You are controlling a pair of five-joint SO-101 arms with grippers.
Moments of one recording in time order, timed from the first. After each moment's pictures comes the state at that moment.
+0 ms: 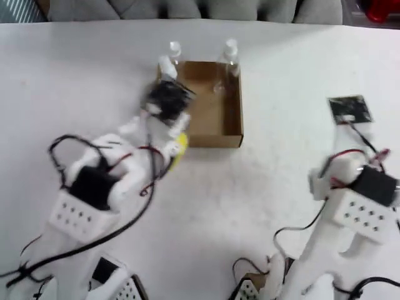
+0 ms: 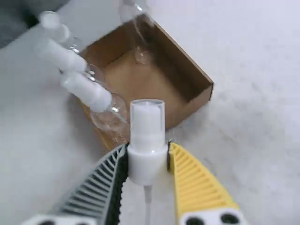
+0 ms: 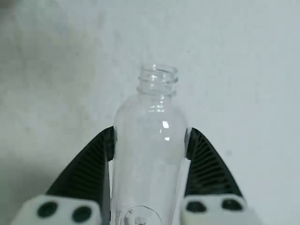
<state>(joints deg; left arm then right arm) 21.3 -44.4 31.7 64.0 -6.3 25.1 -41.8 25.7 90.6 31.5</state>
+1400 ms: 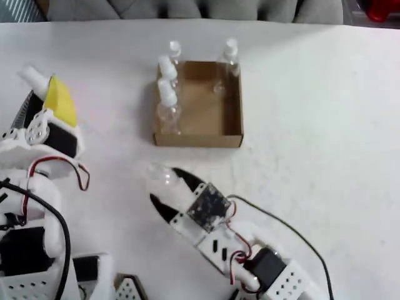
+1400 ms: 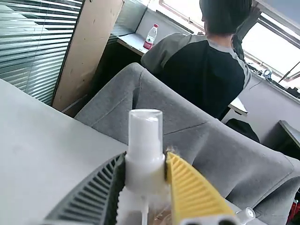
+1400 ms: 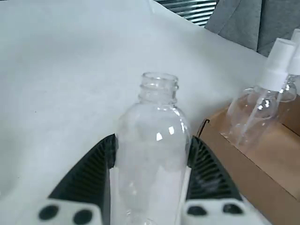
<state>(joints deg) -13.3 -68.0 36.3 47.3 29.8 -49.1 -94.4 89.1 29.4 8.7</state>
